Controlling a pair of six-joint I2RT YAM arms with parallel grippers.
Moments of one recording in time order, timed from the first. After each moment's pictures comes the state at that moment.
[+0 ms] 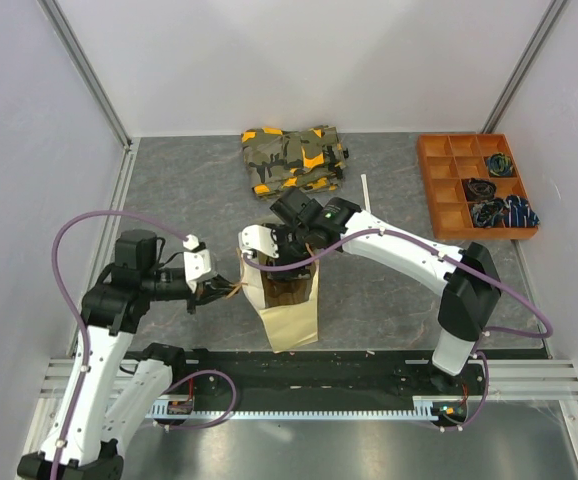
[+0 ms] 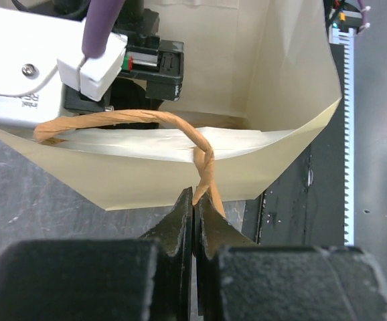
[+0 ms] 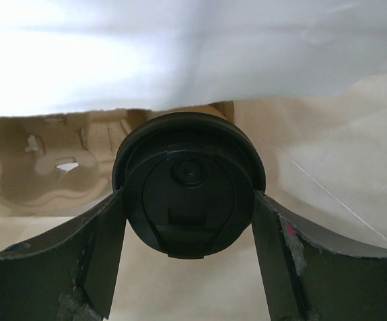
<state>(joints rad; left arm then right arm) -0.18 0.69 0.88 -0.93 1.05 0.71 0.92 1.76 1.56 -0.84 -0.25 -0.75</state>
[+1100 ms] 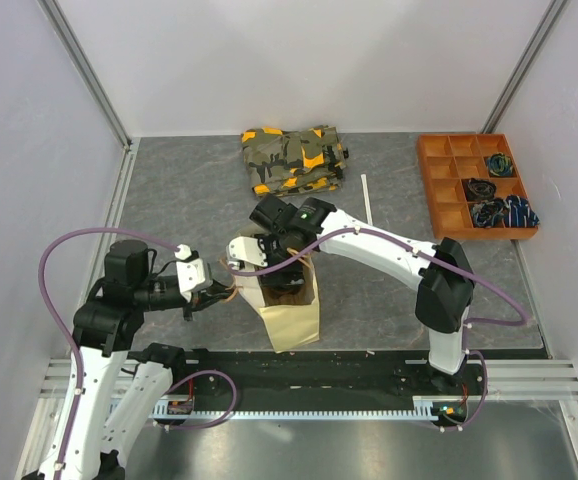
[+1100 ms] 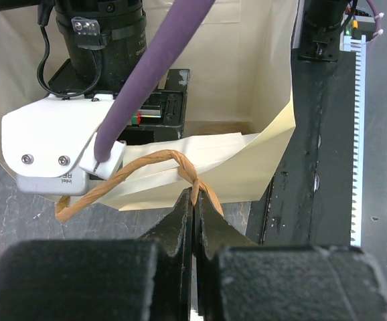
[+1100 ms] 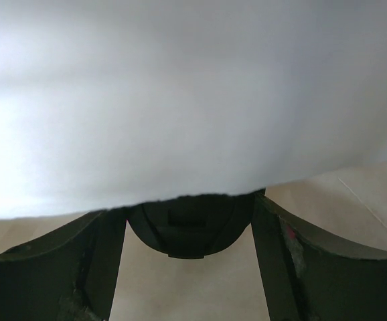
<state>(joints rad) -0.18 0.58 0.88 -0.92 1.01 0.65 0.99 1.90 1.72 -1.01 -0.19 -0.76</state>
